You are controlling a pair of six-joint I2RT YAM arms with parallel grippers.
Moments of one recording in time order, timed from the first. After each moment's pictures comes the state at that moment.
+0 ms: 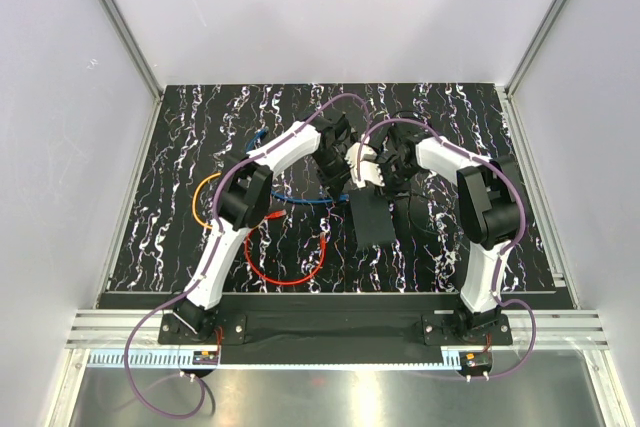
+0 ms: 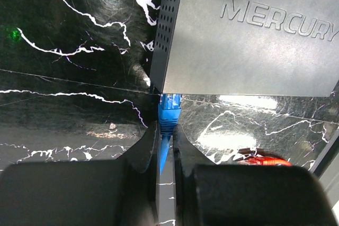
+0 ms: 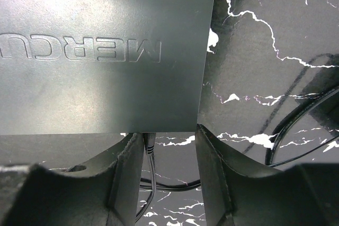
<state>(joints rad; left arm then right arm) -0.60 2.43 2.10 -1.11 0.55 0.52 0.34 1.96 1.33 -0.73 -0.40 -1.43</state>
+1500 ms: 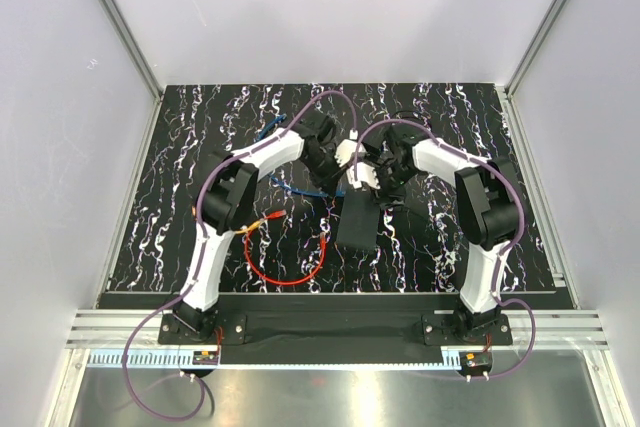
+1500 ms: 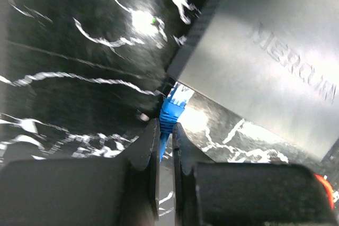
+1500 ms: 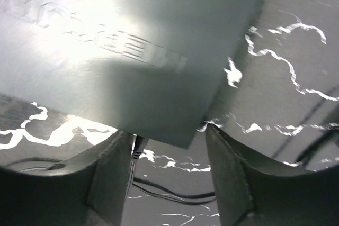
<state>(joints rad) -0.56 2.27 1.79 -0.79 0.57 0.53 0.37 1.95 1.33 -0.77 -0.47 -1.38</state>
